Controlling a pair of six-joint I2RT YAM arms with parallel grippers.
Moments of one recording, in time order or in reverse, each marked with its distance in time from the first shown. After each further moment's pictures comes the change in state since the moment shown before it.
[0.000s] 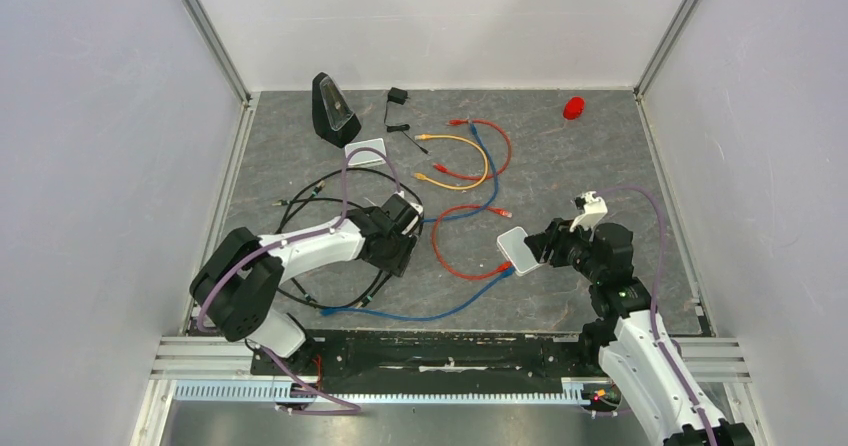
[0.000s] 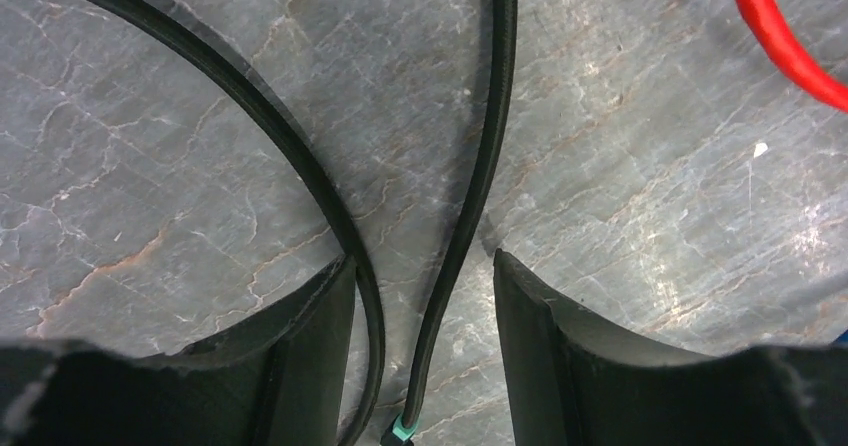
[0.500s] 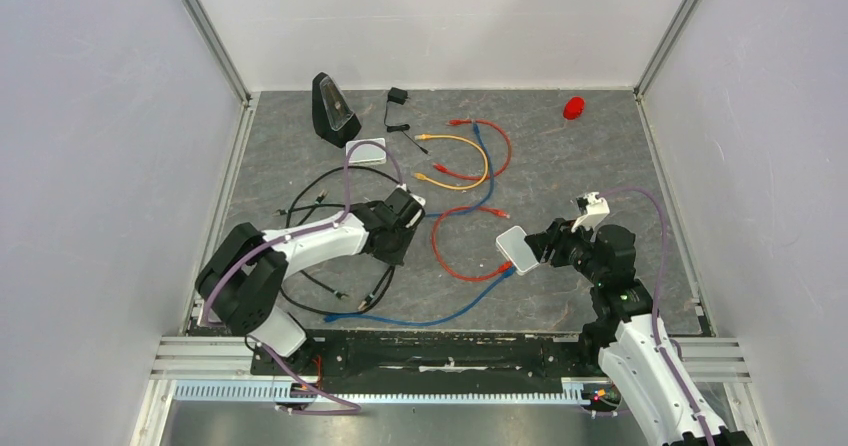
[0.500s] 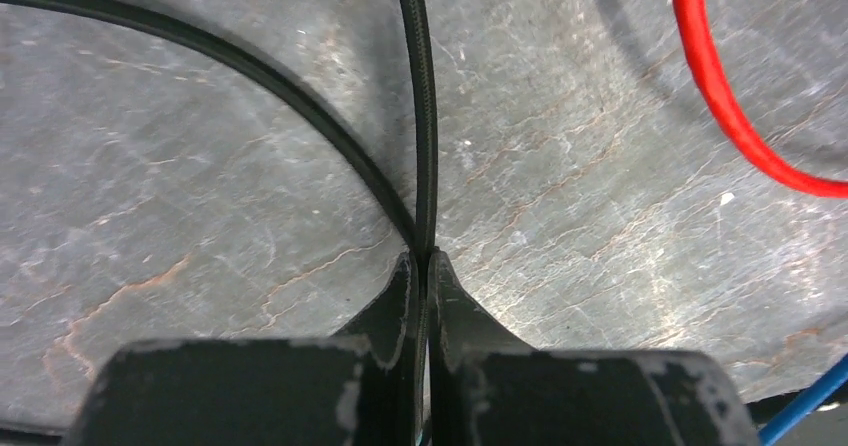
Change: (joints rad) left arm 0.000 0.061 0.061 -0.005 -0.032 -0.005; right arm 0.000 -0.044 -0.001 -0.005 -0.005 0.010
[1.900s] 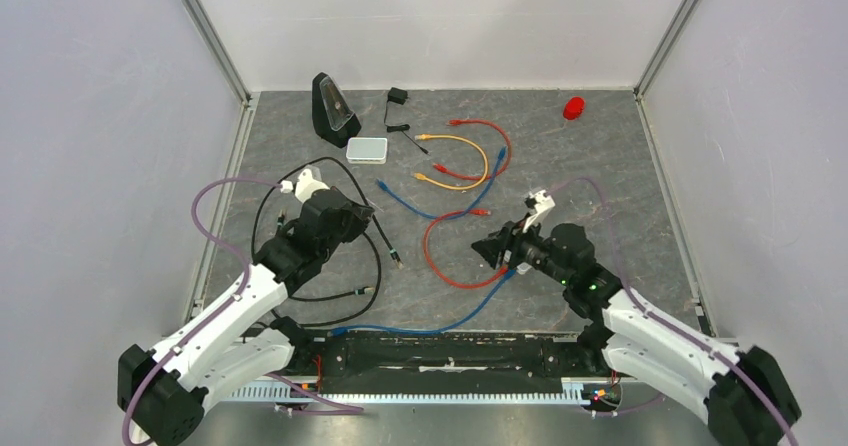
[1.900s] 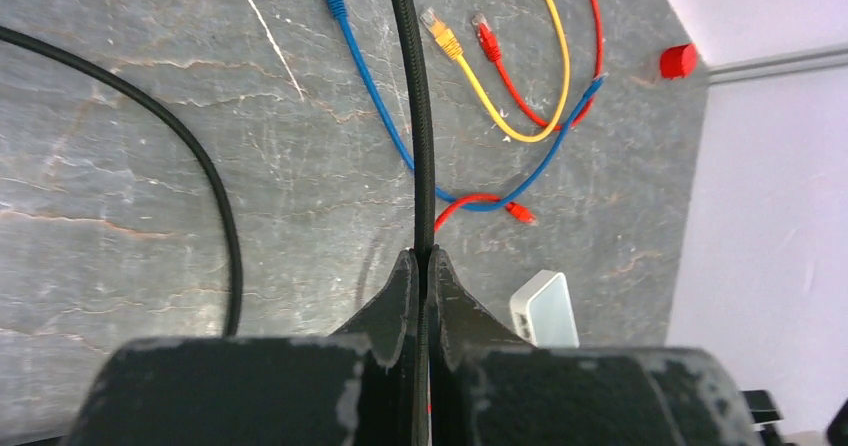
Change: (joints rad) left arm 0.161 -0.677 -0.179 0.144 -0.226 -0.764; right arm 0.428 0.226 0.040 0.315 0.105 0.120
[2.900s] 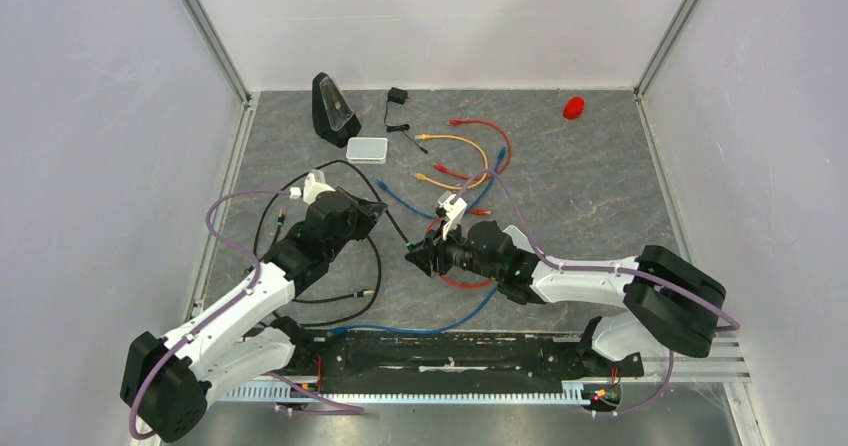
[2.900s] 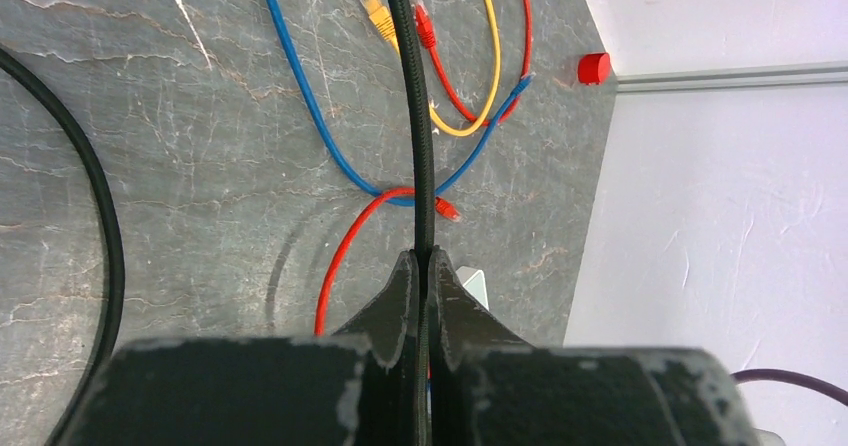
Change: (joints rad) left arm 0.000 0.040 -0.102 0.241 0.072 -0.191; right arm 0.438 0.650 0.275 0.399 0.177 -0.076
